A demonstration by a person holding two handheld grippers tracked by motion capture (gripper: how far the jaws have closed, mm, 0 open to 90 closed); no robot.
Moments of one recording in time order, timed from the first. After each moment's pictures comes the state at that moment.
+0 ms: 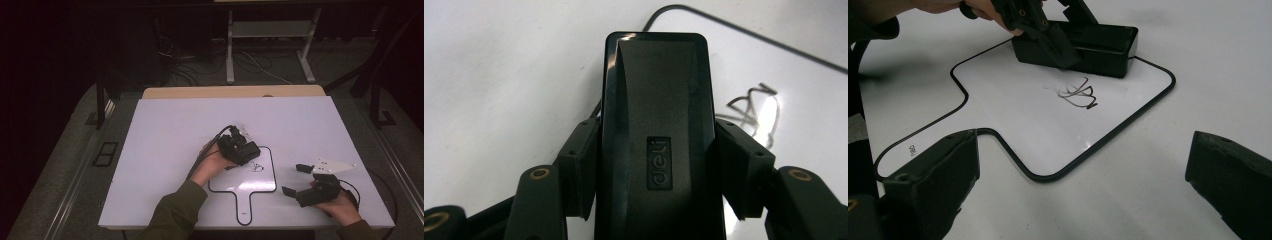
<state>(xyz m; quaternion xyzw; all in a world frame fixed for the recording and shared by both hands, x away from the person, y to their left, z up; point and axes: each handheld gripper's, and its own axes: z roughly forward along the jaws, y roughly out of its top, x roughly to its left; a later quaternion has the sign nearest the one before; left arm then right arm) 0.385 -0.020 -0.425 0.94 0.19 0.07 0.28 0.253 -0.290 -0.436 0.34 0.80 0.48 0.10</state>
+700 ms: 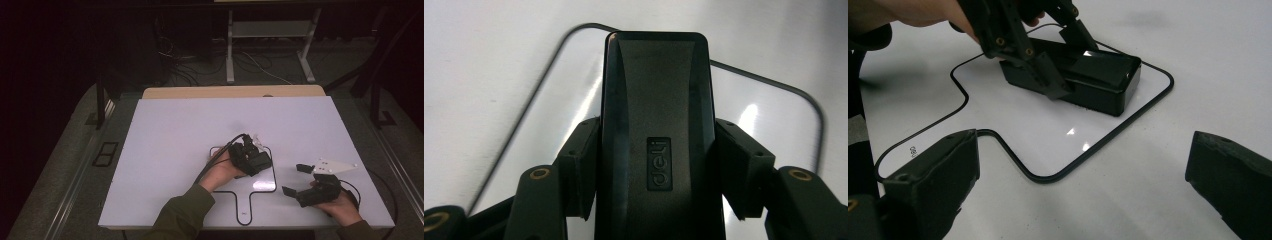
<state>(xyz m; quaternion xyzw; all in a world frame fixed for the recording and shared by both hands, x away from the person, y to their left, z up) 0.364 -0.045 -0.424 0.95 0.14 0.06 0.27 0.252 -0.291 -0.436 0.34 0.80 0.48 0.10</state>
